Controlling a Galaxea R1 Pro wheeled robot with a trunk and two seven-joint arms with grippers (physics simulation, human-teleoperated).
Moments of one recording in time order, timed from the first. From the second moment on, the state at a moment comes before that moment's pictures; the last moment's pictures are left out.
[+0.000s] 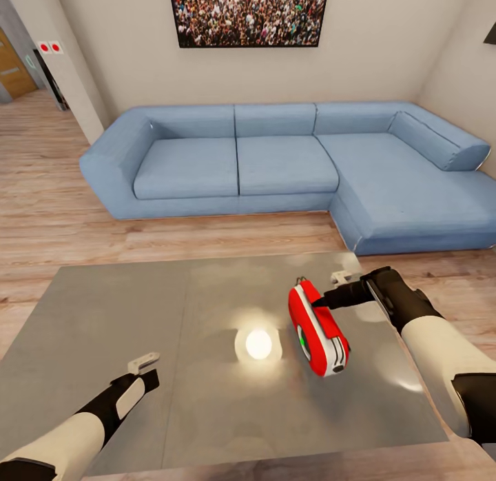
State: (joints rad) left arm -0.71 0.11 -0.20 -0.30 0.64 0.21 0.26; right arm -1.07 -0.21 0.11 -0.57 0.26 0.74 0.87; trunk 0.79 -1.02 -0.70
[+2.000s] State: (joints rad) left arm -0.71 0.11 -0.20 -0.30 0.64 0.21 0.26; right arm -1.07 -0.21 0.11 -0.57 0.20 0.71 0.88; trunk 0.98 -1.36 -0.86
